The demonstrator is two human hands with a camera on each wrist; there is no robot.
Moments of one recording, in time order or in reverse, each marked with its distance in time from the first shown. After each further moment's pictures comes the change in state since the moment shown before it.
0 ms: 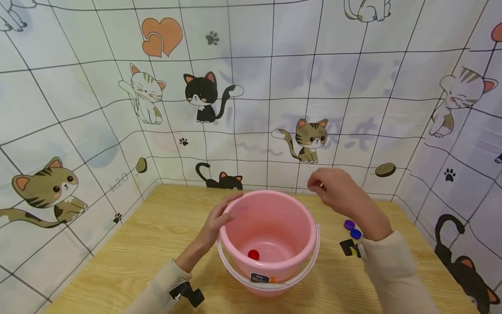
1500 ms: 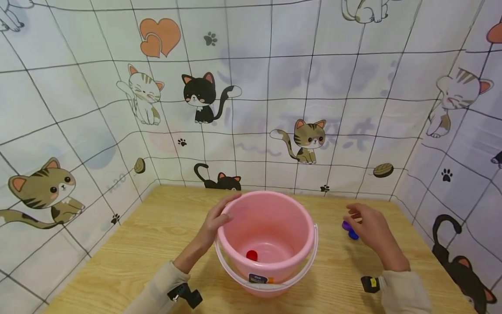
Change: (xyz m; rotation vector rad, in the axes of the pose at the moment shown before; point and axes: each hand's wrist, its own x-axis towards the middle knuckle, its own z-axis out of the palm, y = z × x) left_hand -0.001 0.000 0.000 -0.006 0.001 0.004; right_hand -0.110 0.103 0.089 0.058 0.065 0.417
